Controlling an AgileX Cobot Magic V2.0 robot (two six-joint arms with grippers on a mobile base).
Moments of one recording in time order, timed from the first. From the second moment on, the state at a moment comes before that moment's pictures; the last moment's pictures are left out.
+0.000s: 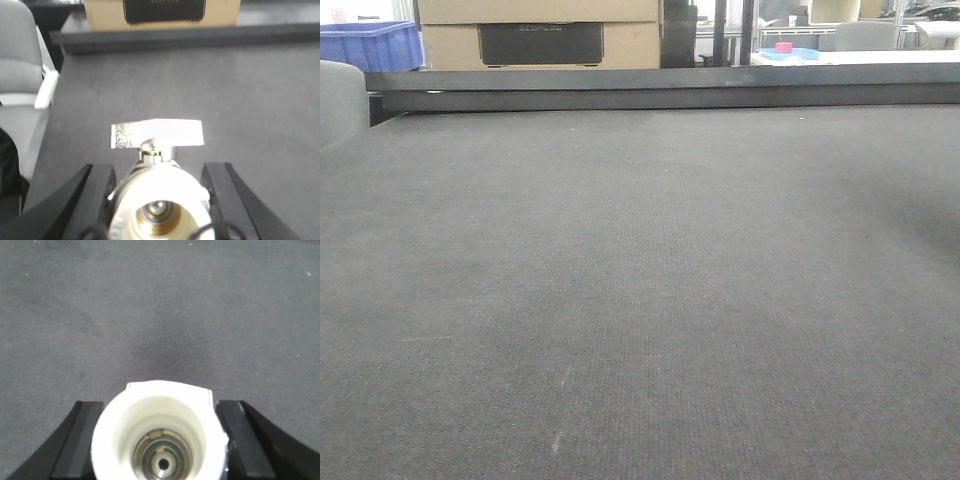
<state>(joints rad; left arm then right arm) 0.09 1.30 -1.70 -0.10 0.92 0.13 0.09 1.27 -1.64 0.11 1.14 -0.09</state>
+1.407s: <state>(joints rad) 0.09 1.30 -1.70 -0.09 0.82 0.13 0.09 1.27 -1.64 0.11 1.00 -0.09</state>
